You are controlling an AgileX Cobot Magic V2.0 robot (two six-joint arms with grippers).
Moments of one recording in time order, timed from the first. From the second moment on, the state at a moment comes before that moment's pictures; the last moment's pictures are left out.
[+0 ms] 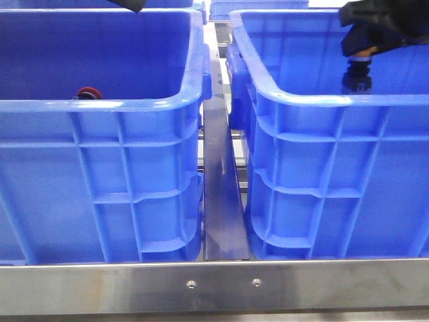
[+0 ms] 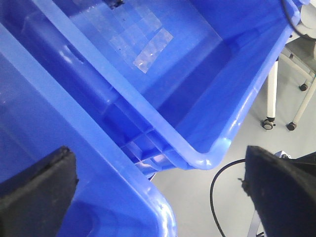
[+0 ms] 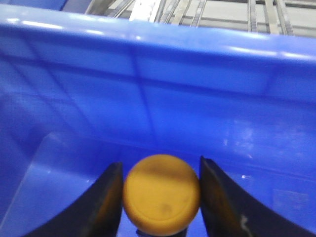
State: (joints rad) left arm -0.47 1.32 -1.17 -0.84 0.85 0.59; right arm 0.07 1.62 -1.08 1.31 0.13 -1.33
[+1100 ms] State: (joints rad) left arm -0.47 1.32 -1.17 -0.84 0.85 0.59; right arm 0.08 1.80 -1.18 1.42 0.10 -1.34
